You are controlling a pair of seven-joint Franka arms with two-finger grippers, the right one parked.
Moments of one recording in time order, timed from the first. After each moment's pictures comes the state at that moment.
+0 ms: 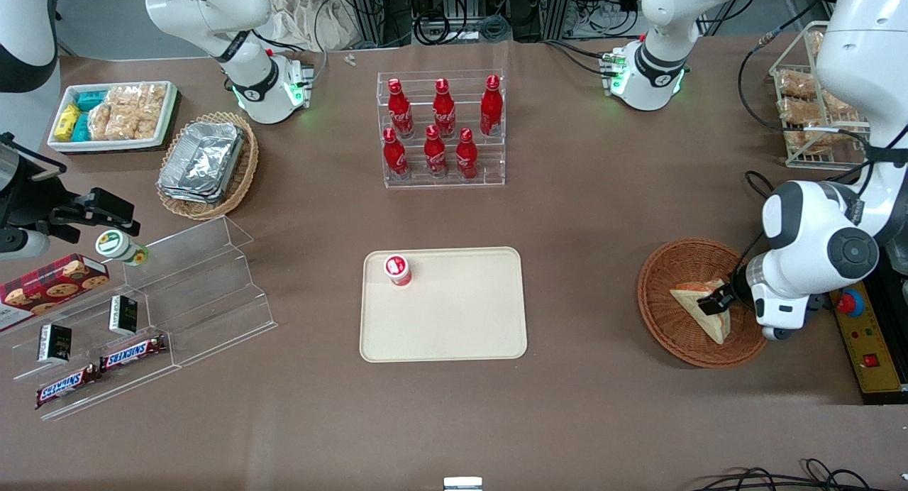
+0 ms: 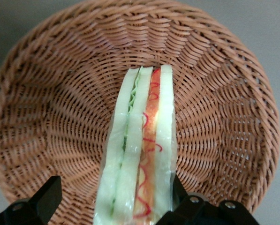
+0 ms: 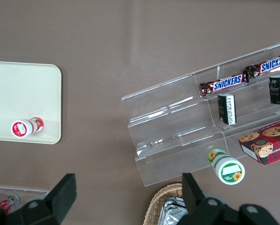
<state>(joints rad) 0.50 0.52 -0.49 -1.89 0.26 2.29 -0.78</state>
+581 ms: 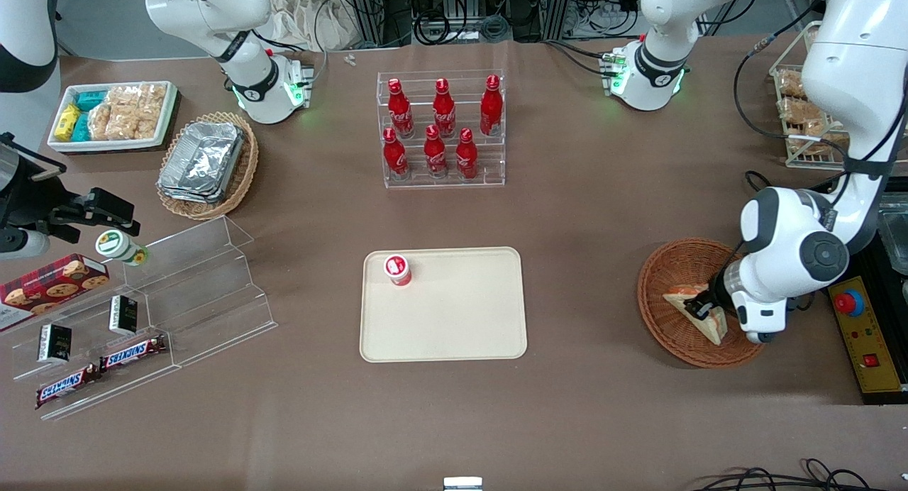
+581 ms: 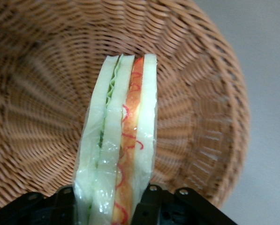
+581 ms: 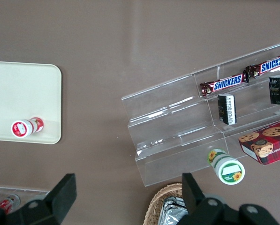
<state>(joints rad) 0.43 0.55 -0.49 -1.87 0.26 2.32 -0.97</state>
